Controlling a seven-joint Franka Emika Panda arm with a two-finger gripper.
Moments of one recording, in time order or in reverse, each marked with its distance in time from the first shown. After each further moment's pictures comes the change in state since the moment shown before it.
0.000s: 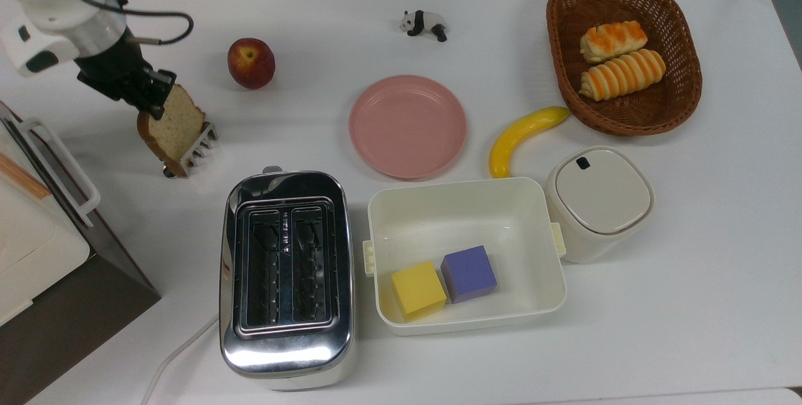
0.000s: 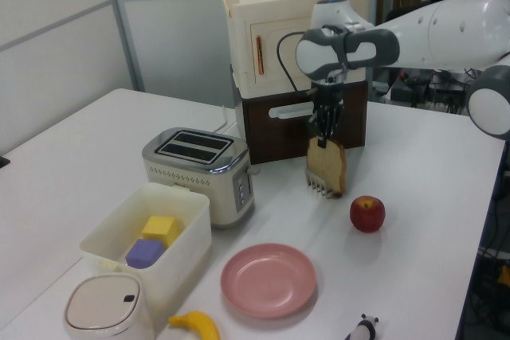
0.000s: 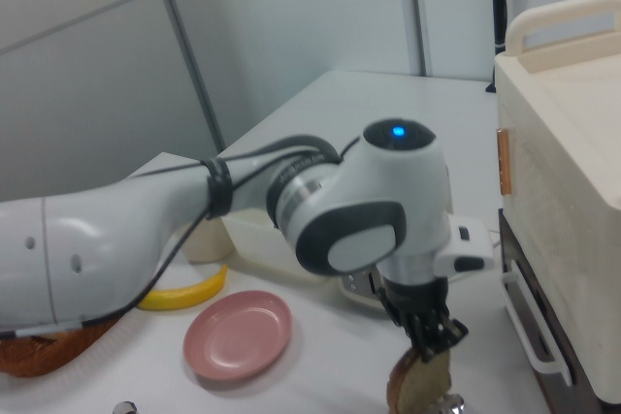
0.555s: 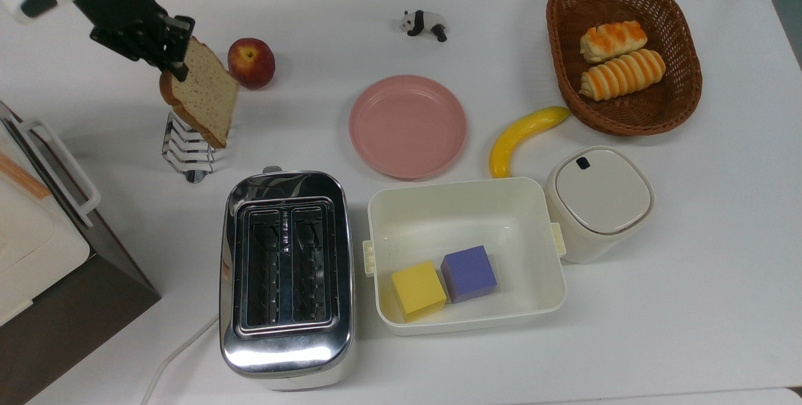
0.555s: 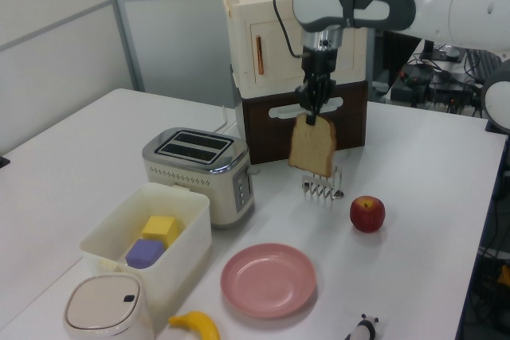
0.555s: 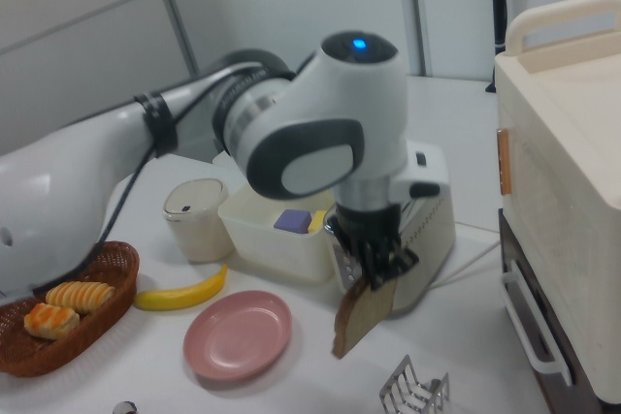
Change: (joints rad) arm 0.033 -0.075 0.000 0.134 0.091 -0.227 0.026
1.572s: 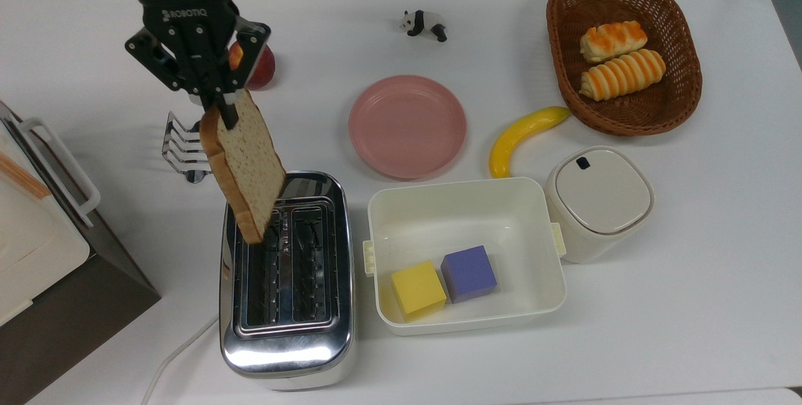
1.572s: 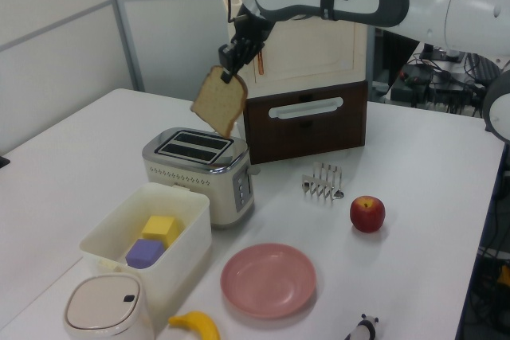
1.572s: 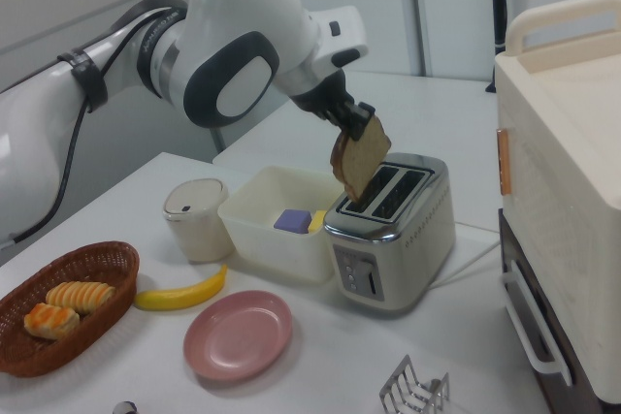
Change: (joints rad) arm 0.133 -0.003 0.096 0.124 0.018 0.420 0.136
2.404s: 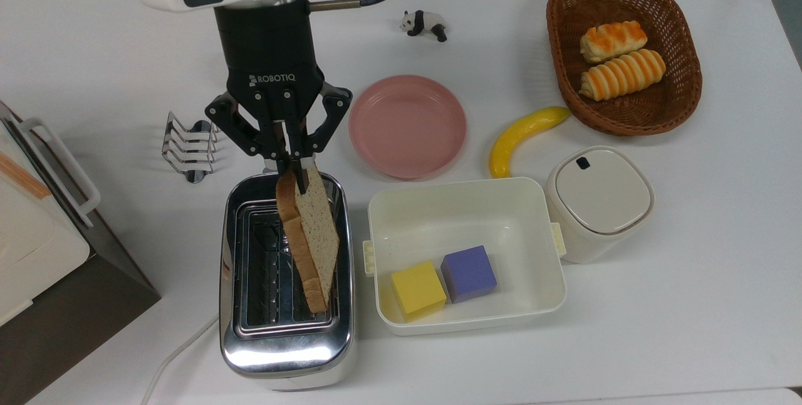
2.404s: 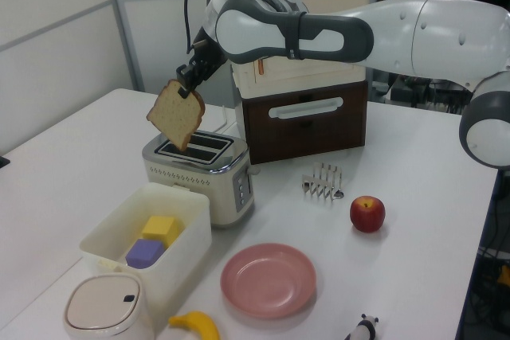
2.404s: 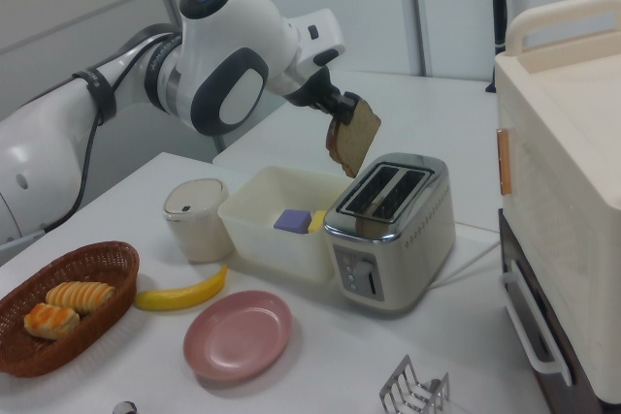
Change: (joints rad) arm 0.115 0.107 -0.022 0.042 -0.001 0.194 0.029
